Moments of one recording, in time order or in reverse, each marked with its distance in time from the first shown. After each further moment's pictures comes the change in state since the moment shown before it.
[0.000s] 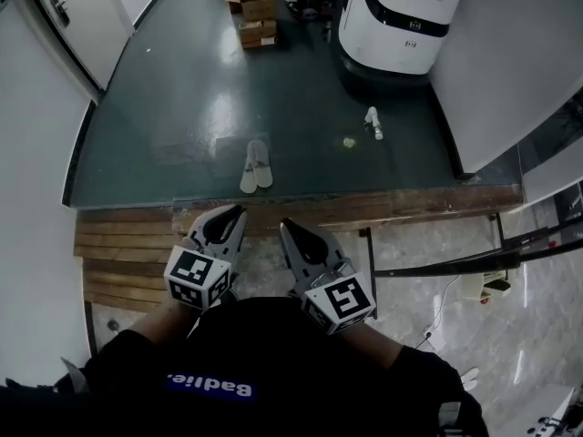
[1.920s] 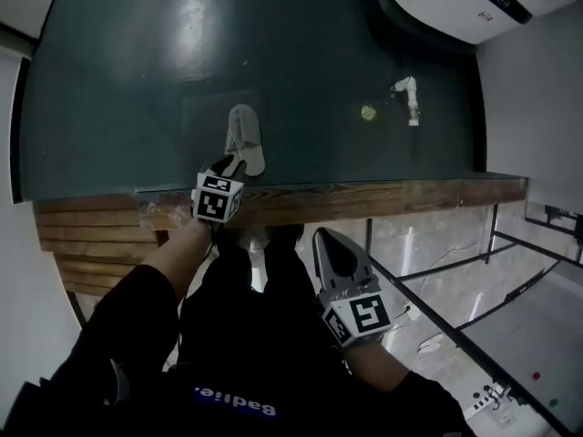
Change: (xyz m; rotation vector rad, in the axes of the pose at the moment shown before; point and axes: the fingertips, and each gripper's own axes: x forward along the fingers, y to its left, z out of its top) left arm 0.392 0.326 -0.288 -0.229 0.530 0.011; right arm 0.242 -0.247 -0.190 0.152 0.496 -0.268
